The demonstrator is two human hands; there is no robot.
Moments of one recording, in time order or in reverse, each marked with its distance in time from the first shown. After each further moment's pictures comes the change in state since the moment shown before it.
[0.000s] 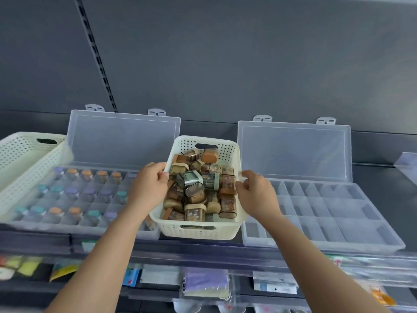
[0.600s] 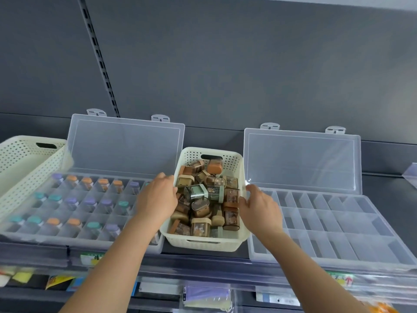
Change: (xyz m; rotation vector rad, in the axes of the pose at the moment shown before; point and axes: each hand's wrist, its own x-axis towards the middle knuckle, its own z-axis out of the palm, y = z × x) left_hand 0.017 -0.015 0.024 0.435 -0.058 0.098; right_hand 0.006 0.010 0.023 -0.197 0.004 0.032
